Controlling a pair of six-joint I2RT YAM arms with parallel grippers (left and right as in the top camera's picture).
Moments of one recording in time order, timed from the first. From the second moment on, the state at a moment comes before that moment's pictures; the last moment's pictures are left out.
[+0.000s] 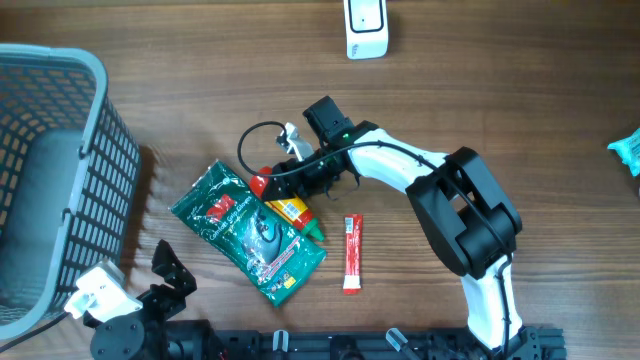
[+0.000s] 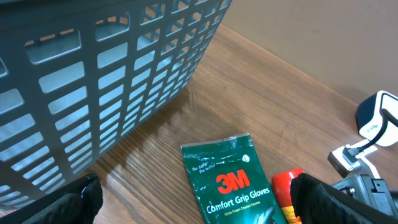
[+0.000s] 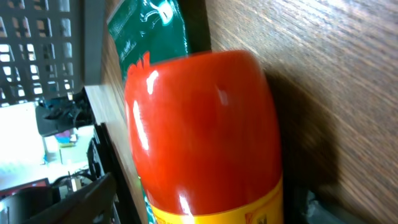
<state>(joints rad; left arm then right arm) 0.01 0.01 0.65 -1.10 -0.31 -0.49 0.63 2.17 1.38 -0.42 -0.87 0.28</state>
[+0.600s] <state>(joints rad) 0.01 0.01 0.65 -1.10 -0.31 -0.49 0.81 2.17 1.51 -0.59 -0.53 0.21</state>
